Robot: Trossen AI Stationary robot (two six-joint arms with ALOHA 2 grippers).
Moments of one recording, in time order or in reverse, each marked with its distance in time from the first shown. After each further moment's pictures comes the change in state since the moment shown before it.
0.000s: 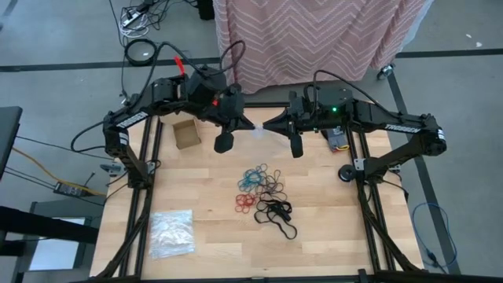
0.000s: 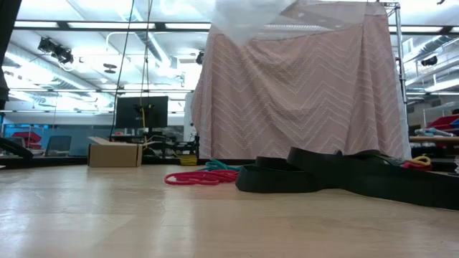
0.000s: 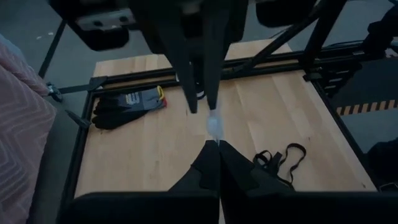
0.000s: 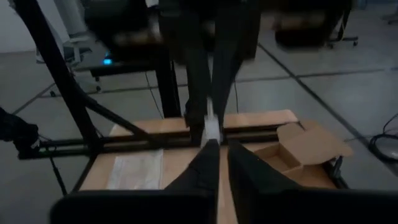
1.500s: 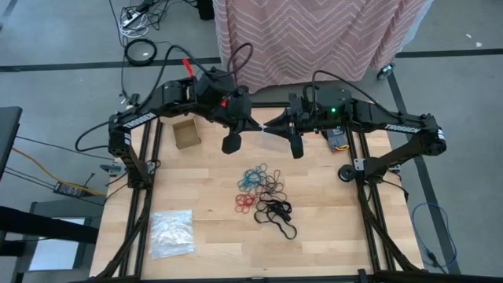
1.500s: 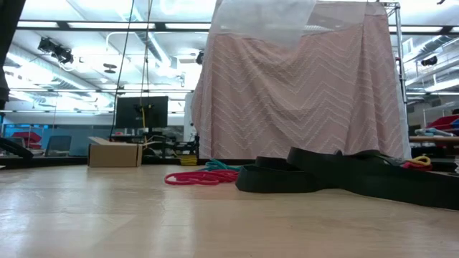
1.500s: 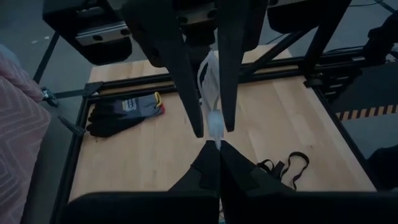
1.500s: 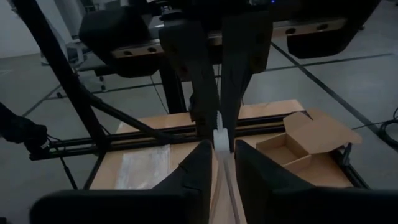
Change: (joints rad) left arm 0.006 0.014 -0.023 0.067 0.025 -0.007; right arm 0.003 0.001 0.002 -0.028 -0.010 0.051
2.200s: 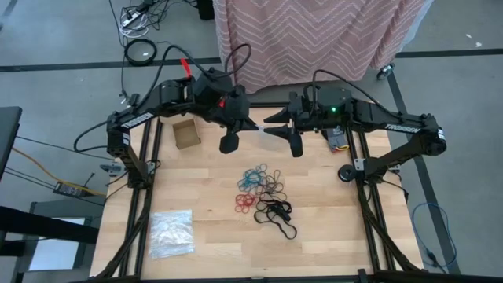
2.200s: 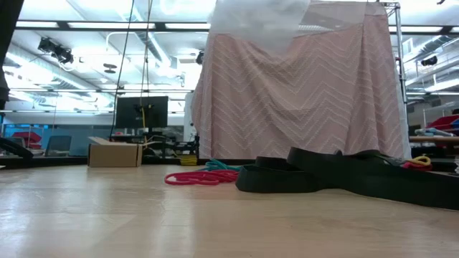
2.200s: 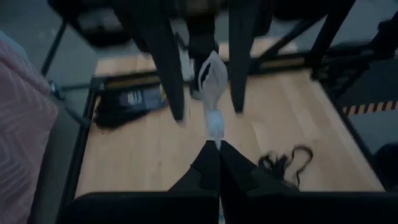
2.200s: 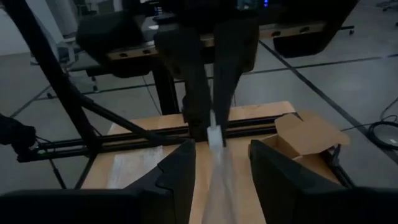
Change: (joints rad) left arm 0.000 -0.010 0.000 -0.012 -0.029 0.004; right arm 0.000 0.000 0.000 0.002 0.007 -0.008
